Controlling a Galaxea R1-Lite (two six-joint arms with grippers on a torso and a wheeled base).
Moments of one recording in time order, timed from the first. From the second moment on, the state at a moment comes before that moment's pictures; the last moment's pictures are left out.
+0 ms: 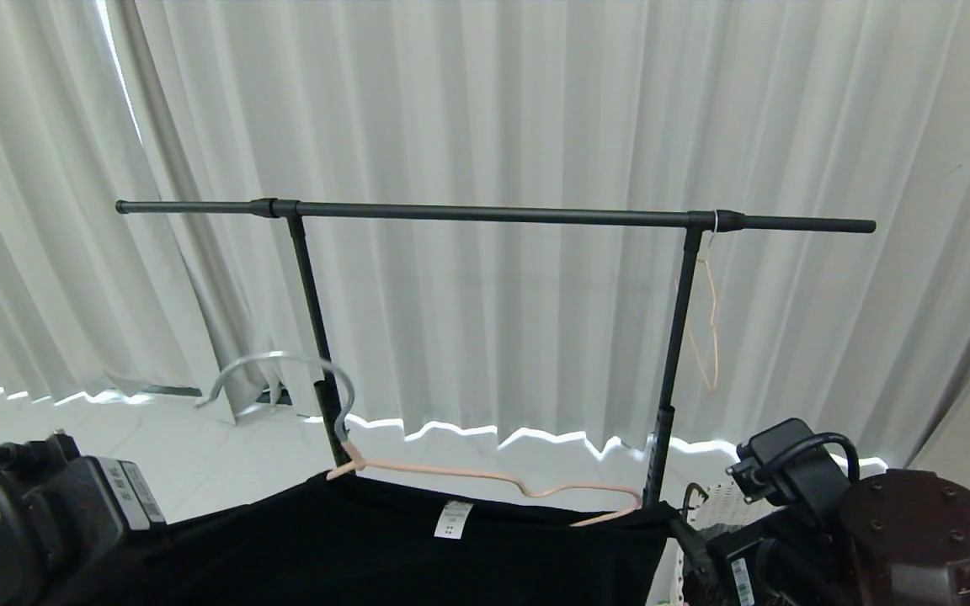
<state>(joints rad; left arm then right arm) -0.57 0.97 -0.41 -0.13 0.04 0.50 0.98 1.57 -0.33 -0.77 -0.62 0.11</state>
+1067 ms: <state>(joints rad) -0.57 1.02 -0.39 -0.28 0.12 0.42 1.23 1.46 -0.31 -0.77 -0.52 0.01</state>
